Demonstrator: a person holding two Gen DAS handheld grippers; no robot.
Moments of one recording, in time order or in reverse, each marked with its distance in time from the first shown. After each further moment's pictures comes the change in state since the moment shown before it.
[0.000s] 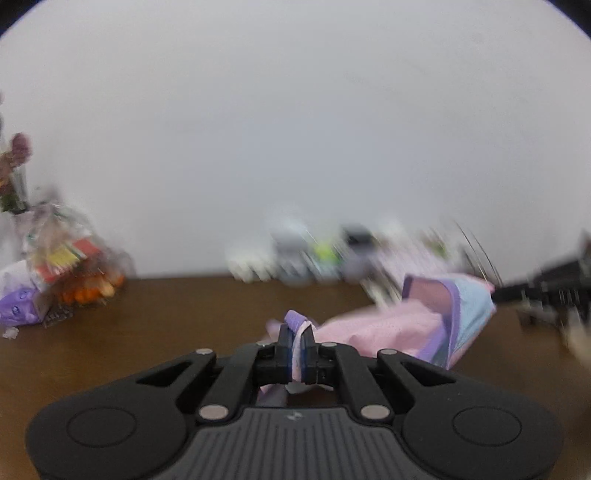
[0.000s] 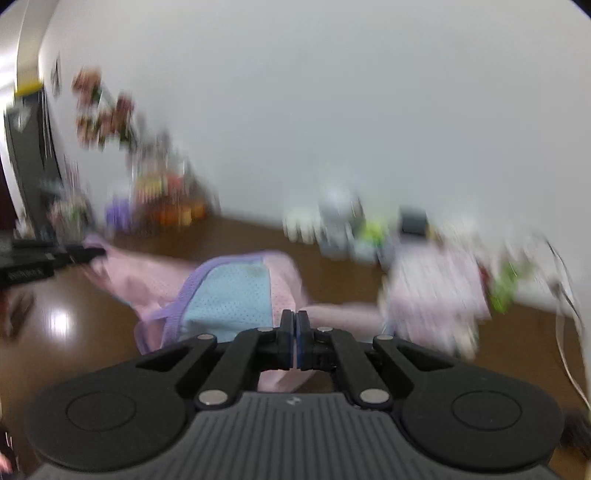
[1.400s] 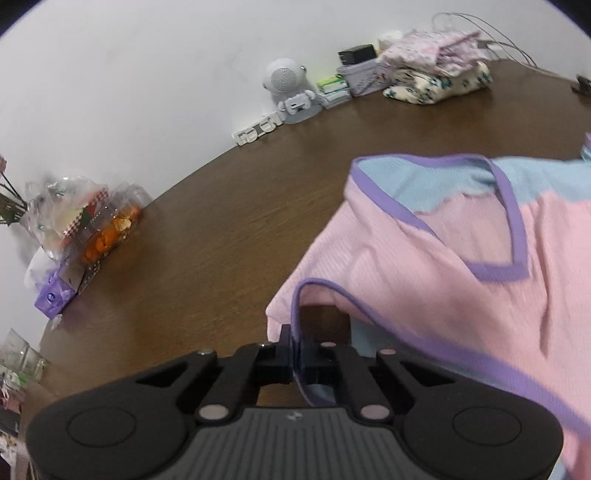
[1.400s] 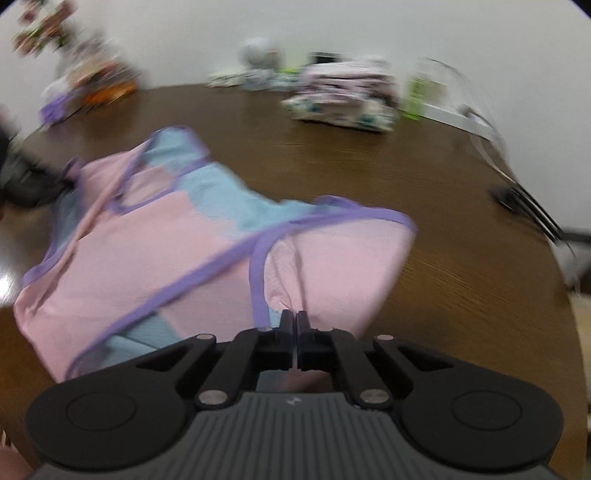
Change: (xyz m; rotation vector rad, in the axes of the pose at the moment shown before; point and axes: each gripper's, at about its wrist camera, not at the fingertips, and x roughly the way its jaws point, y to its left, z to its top) left arm 0.094 -0.007 -0.100 0.329 0.290 0.317; right arm -0.048 -0.009 -0.183 0.118 0.213 -0.281
